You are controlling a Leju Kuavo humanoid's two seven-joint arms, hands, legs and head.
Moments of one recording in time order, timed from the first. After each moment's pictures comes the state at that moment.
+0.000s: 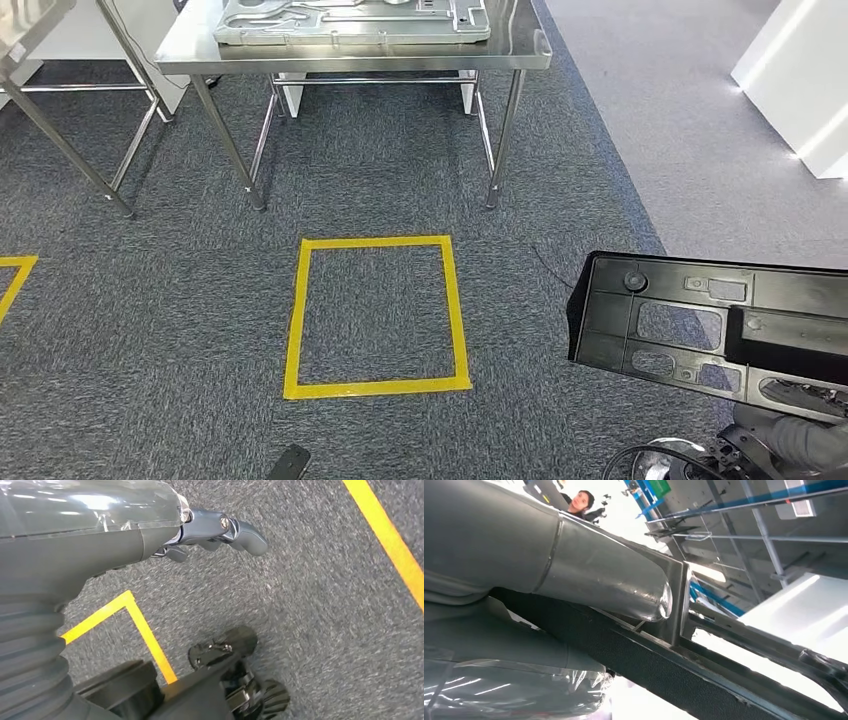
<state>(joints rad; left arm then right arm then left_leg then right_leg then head) -0.09 -0.18 0.61 -0.19 -1.05 0.04 -0.17 0.11 0.28 -0.35 -1.87 -0.37 0.08 -0.70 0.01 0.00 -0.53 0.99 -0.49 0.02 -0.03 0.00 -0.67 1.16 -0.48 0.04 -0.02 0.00</state>
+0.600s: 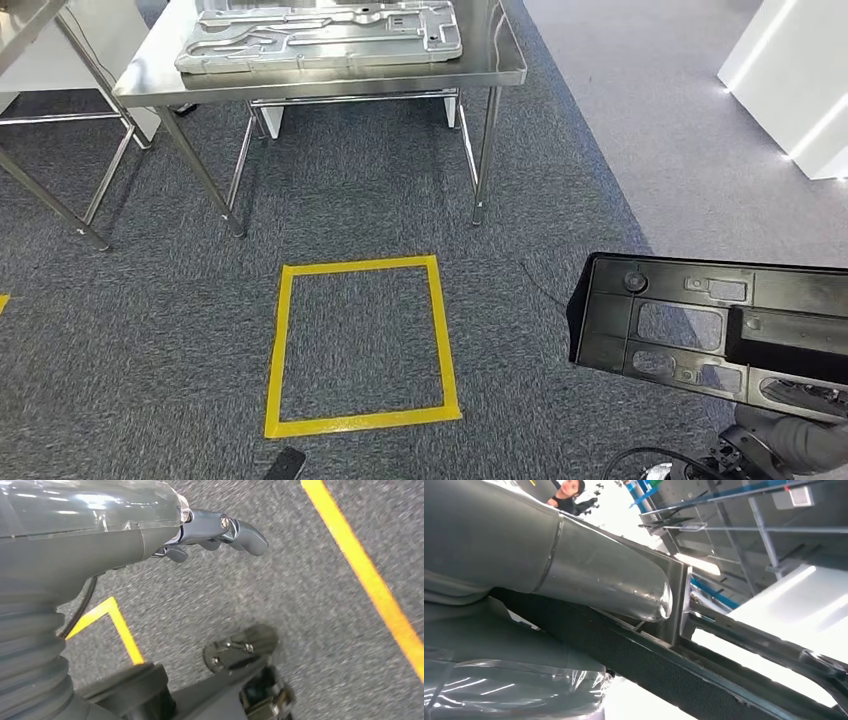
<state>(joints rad) -0.08 -0.17 0.63 -0.19 -1.05 0.07 -0.14 0.11 0.28 -0.35 -1.87 -0.35 0.09 -0.70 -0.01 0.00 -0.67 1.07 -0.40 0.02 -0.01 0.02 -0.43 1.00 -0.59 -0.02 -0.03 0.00</state>
